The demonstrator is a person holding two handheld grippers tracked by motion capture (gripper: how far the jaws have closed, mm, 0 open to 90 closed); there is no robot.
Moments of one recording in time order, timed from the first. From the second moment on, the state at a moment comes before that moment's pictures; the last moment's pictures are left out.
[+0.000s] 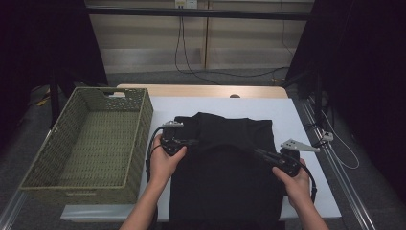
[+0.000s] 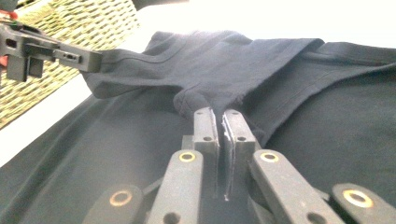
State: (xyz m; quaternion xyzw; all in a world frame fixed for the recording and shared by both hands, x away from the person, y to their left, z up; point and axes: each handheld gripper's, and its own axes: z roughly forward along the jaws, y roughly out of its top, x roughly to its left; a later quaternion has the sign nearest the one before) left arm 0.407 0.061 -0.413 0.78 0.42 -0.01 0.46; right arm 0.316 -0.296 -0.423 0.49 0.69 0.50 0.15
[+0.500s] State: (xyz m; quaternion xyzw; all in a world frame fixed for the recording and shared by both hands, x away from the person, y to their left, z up) left arm 0.380 0.071 -0.436 0.79 0.42 -0.05 0.44; right arm 0.290 -0.291 -0.436 0.49 0.73 0.46 0.12
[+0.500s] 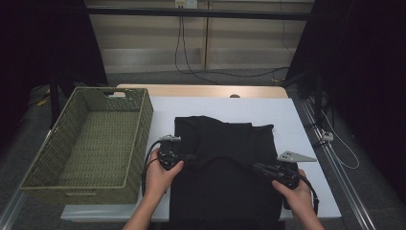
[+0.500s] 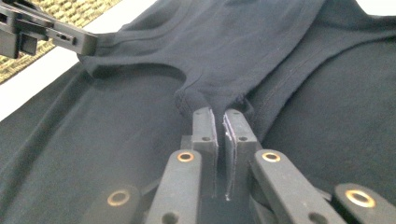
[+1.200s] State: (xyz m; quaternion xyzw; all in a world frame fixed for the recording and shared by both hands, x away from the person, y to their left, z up) left arm 0.357 0.072 -0.429 0.79 0.42 -0.07 0.44; right arm 0.266 -0.296 -0.432 0.47 0.74 0.46 0.11
